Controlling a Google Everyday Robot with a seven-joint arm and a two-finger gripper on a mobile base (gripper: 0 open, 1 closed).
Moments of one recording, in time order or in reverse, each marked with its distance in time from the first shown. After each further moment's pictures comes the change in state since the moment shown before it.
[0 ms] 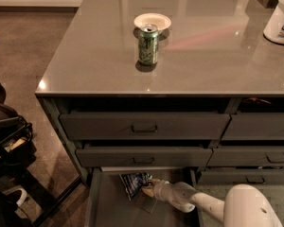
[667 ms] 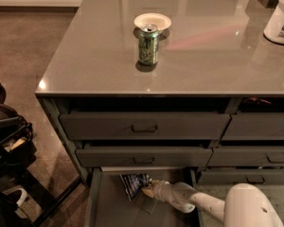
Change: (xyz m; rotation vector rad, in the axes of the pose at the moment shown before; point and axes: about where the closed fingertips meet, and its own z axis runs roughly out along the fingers) arm -0.004 0.001 -0.003 0.000 0.000 0.000
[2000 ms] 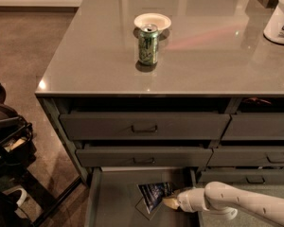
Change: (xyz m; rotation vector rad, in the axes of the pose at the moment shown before) arm -0.038 0.055 -0.215 -0.142 0.137 0.215
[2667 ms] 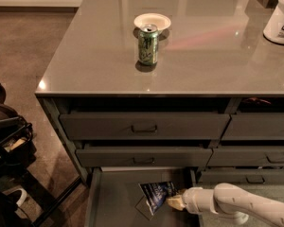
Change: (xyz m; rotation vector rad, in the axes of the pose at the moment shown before) arm -0.015 0.017 -0.039 -0.006 -0.040 -0.043
